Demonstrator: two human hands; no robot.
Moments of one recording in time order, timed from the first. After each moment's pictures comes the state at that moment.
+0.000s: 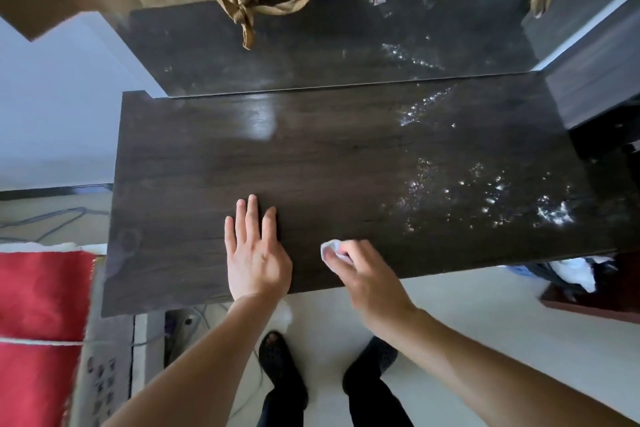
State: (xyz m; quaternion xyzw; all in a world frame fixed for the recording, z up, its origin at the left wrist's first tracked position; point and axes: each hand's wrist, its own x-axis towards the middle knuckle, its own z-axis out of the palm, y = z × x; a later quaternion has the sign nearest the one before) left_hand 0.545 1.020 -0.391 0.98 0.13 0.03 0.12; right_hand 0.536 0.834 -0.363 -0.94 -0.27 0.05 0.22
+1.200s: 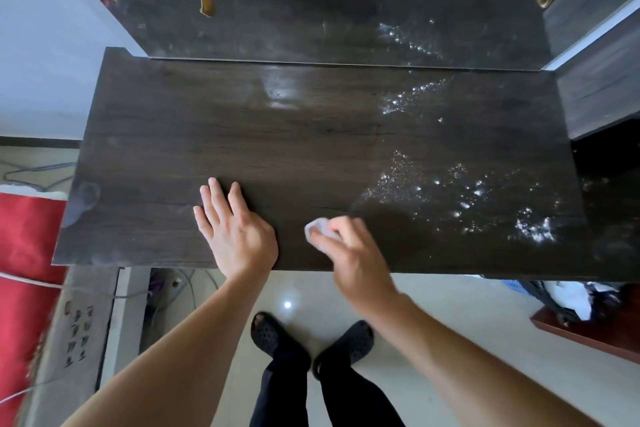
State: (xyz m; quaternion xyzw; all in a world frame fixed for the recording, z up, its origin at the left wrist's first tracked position) left_hand 0.559 0.946 -0.393 0.92 0.36 0.08 0.14; right_hand 0.572 0.771 -0.378 -0.91 -0.28 0.02 0.29
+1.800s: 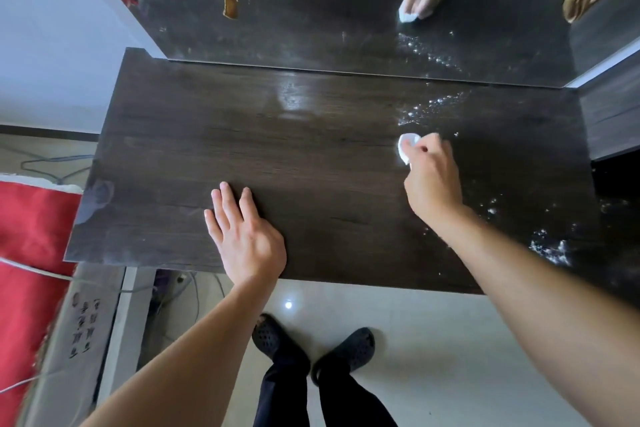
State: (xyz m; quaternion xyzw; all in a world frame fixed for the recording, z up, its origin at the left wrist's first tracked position) left_hand 0.559 0.947 -0.394 0.92 0.36 0.06 0.12; right_hand 0.723 0.738 -0.370 -0.98 -0.13 0.02 0.16
